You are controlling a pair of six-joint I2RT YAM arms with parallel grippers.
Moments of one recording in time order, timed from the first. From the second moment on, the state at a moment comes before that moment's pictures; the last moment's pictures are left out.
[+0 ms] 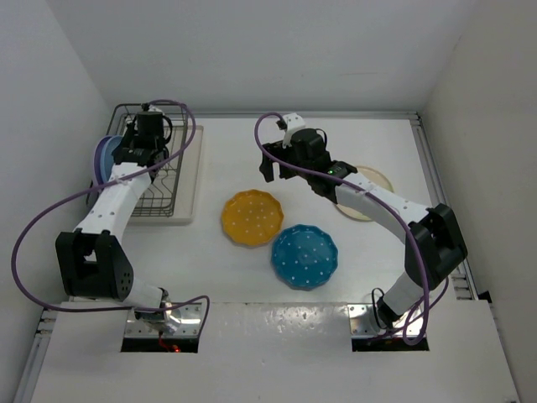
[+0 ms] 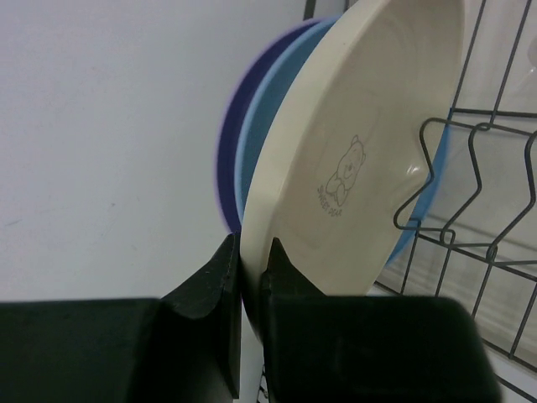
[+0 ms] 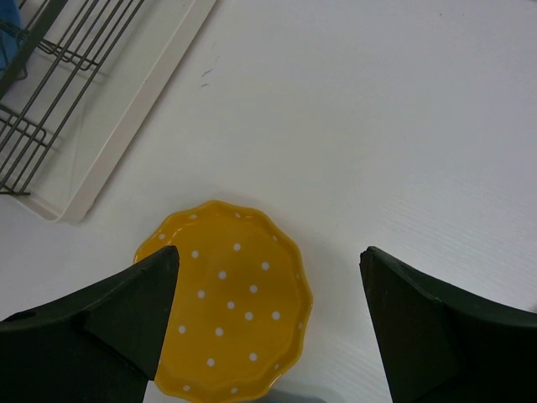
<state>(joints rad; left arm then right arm) -0.04 1.45 1.27 -0.40 -0.84 0.49 0.63 1.63 1.22 -0.06 0.04 0.22</state>
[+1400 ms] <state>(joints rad) -0.39 1.50 1.50 -0.82 0.00 0.46 0.22 1.49 1.06 -0.40 0.09 0.43</state>
